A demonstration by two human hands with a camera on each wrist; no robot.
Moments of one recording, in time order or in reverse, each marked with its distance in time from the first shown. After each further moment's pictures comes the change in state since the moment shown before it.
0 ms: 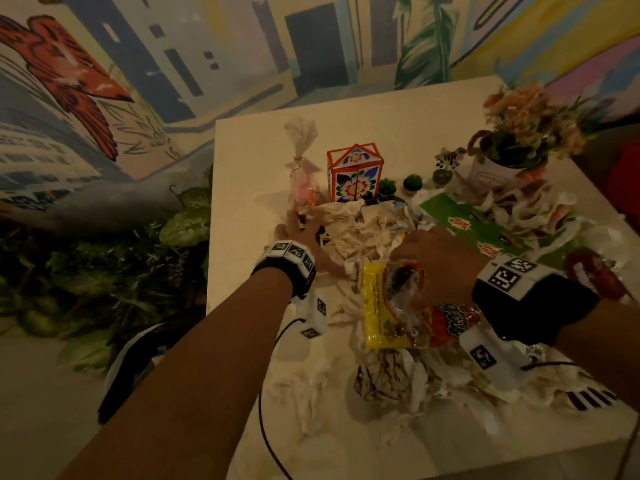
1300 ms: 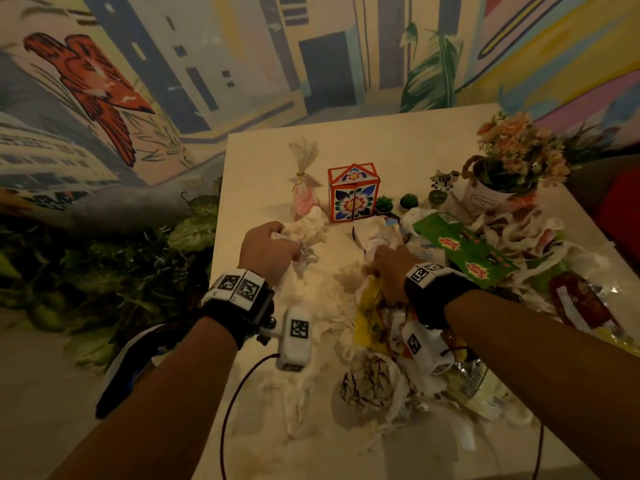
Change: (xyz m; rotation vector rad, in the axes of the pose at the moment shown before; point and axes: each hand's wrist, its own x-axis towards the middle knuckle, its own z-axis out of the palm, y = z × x) left_hand -0.090 -0.009 -0.028 -0.938 0.550 0.105; right_hand 0.046 -0.015 0.008 0.086 -0.052 0.102
